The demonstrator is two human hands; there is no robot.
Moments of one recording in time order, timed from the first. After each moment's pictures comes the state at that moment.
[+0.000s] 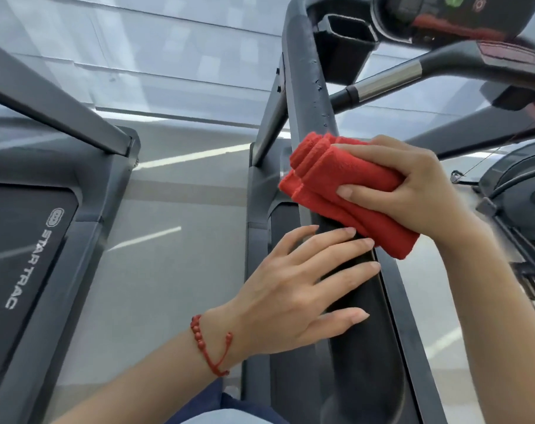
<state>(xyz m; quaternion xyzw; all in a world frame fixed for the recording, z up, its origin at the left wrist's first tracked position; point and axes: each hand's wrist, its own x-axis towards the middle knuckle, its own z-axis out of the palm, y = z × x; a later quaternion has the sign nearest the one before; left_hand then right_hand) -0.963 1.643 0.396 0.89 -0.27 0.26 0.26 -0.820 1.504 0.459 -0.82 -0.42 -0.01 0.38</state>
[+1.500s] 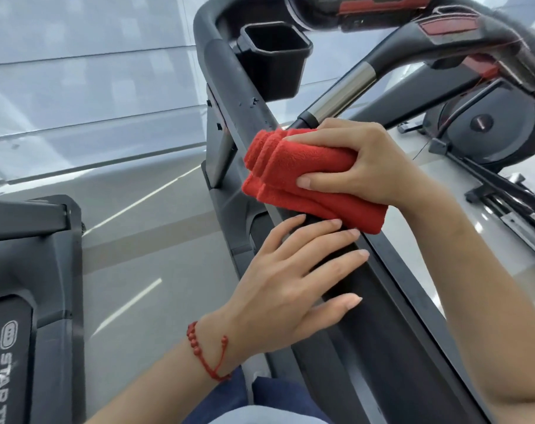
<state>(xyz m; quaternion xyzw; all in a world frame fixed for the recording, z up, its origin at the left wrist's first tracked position) -0.825 1.705 0.401 0.84 -0.38 0.24 0.29 -0.713 1.554 0.460 -0.86 -0.34 -0.04 0.38</state>
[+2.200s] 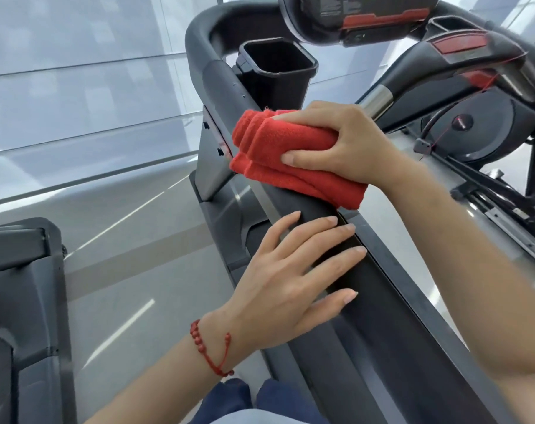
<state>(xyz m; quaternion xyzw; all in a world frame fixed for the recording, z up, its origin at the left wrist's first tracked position) -0.754 1.742 0.392 0.84 -0.41 0.24 0.28 -0.638 1.600 0.470 -0.89 -0.28 -0.03 0.35</state>
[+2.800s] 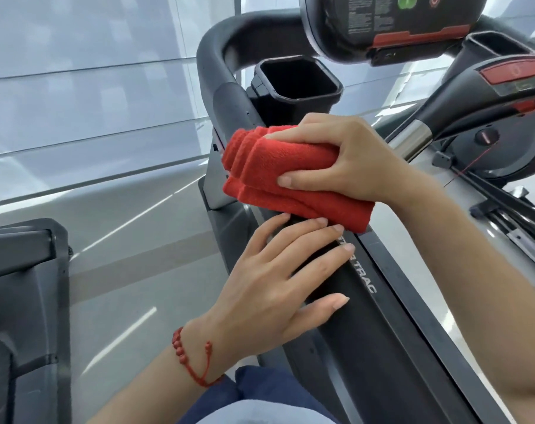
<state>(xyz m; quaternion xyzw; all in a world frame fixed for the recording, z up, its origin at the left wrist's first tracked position) -0.687 1.758 0.397 0.85 -0.37 0.26 0.28 -0.578 1.615 0.468 -0.88 -0.34 -0.02 0.35</state>
